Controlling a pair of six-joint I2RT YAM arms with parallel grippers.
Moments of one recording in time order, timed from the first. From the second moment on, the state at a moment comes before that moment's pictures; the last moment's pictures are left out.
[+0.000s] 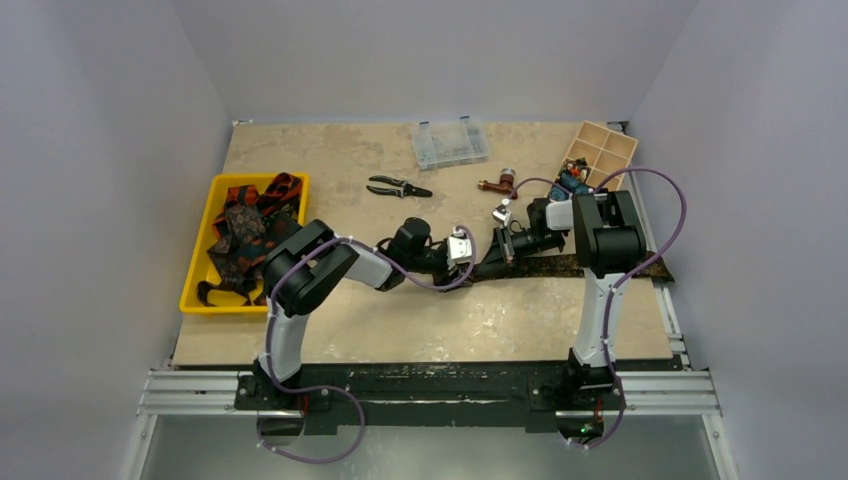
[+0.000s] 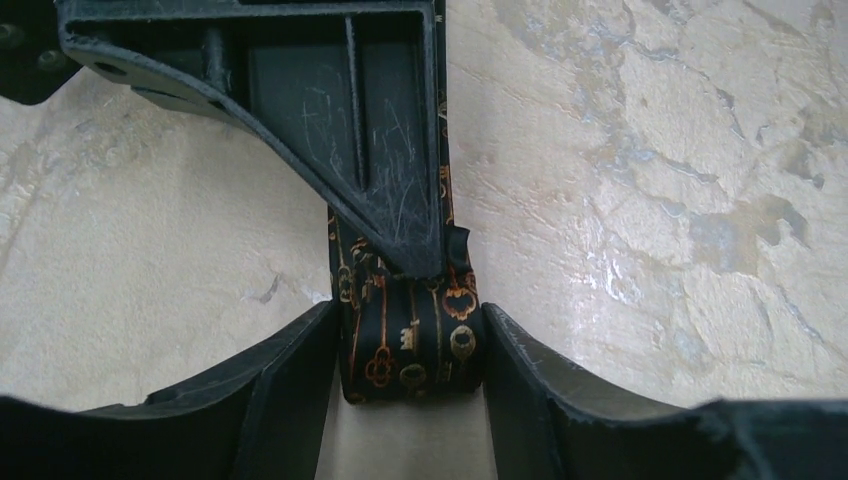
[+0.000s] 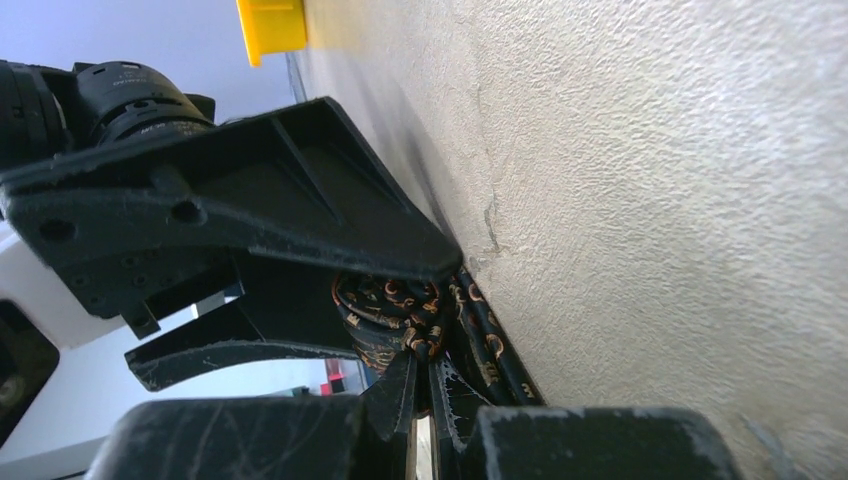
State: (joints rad) left arm -0.75 2.03 0.90 0.66 0.66 0.33; right arm 0.09 2.17 1.15 -0.66 -1.20 -0.20
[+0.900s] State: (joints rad) left arm -0.78 1.98 1.05 0.24 0.52 0.41; right arm 0.10 1.97 1.16 -0.72 -0.99 -0.15
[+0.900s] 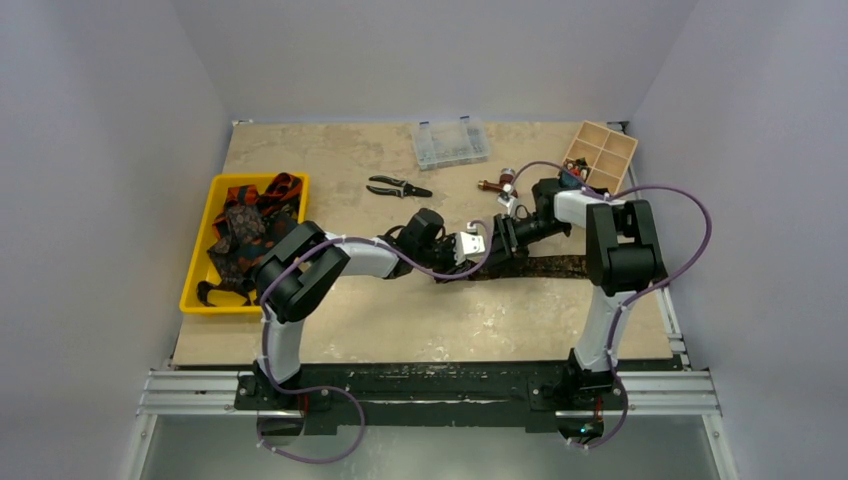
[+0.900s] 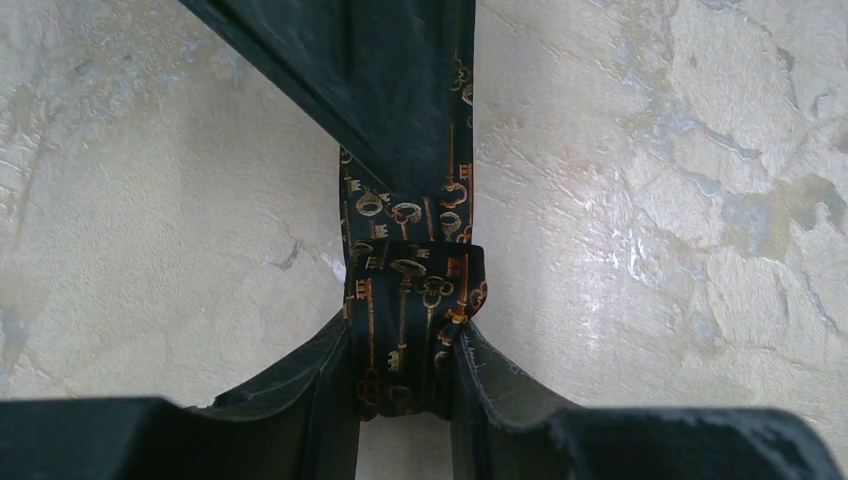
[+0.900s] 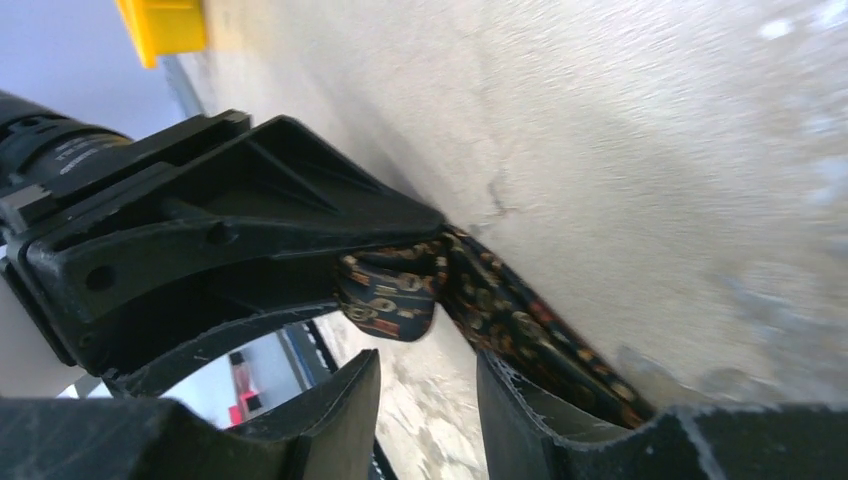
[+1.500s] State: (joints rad) left arm -0.77 1.97 1.06 0.19 0.53 0.49; right arm 0.11 2.18 1.55 -0.92 -0.71 -0.37
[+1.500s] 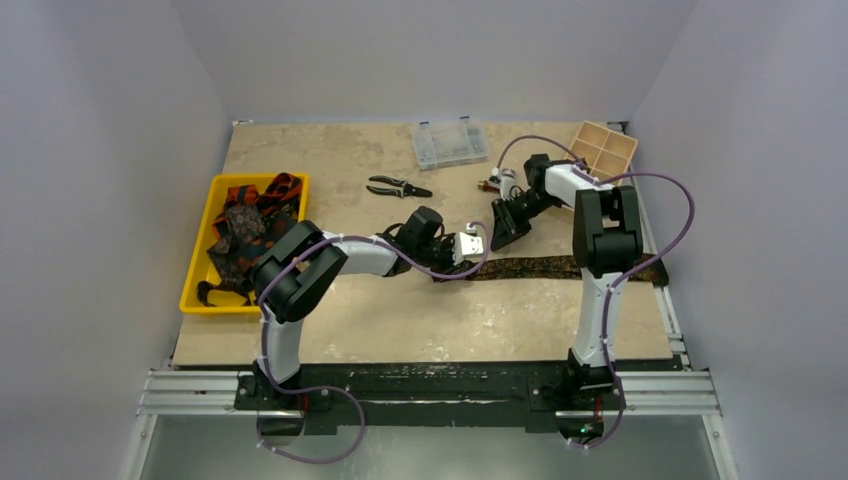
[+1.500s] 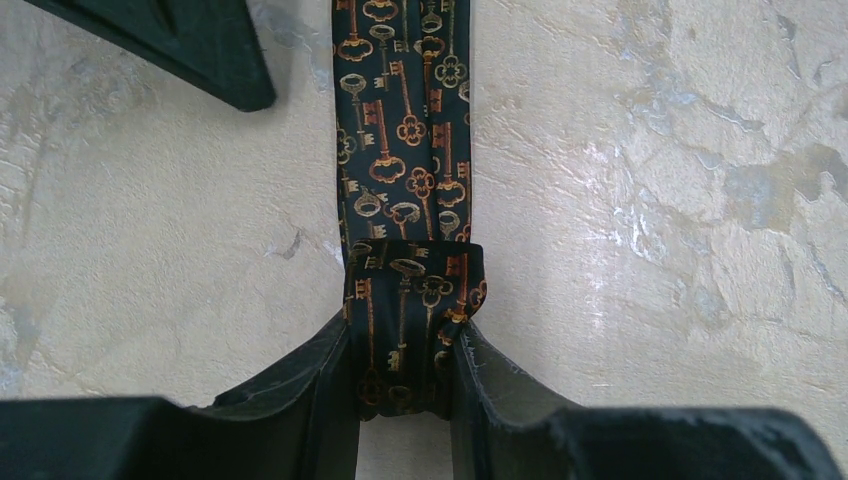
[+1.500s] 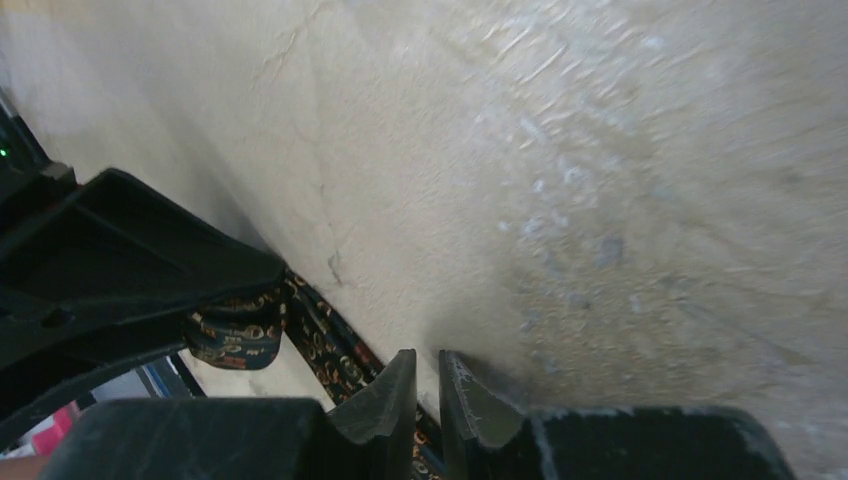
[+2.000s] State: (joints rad) left arm -0.77 1.97 1.06 0.19 0.53 0.48; right arm 0.16 2.15 1.52 -1.11 -0.70 -0.56
